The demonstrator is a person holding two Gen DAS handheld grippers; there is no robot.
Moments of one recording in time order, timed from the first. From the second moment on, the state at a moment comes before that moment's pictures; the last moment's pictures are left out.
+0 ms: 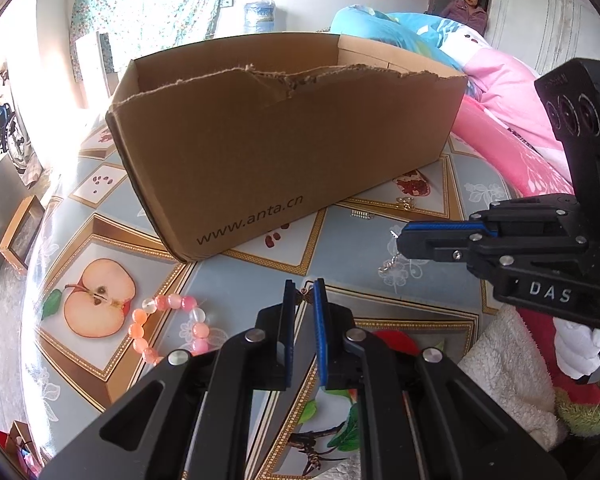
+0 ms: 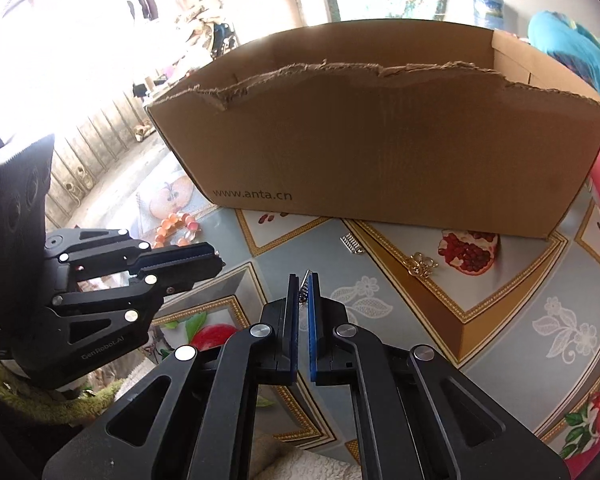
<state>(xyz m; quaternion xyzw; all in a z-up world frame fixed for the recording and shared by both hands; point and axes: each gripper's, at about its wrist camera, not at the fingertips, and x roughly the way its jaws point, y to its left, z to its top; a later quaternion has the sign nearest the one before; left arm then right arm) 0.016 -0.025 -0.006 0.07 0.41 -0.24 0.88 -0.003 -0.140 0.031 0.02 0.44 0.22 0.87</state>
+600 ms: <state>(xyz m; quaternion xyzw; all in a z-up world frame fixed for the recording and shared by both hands) 0.005 -0.022 0.105 0.06 0.26 -0.29 0.92 0.006 -0.170 0.155 0.07 0.30 0.24 0.92</state>
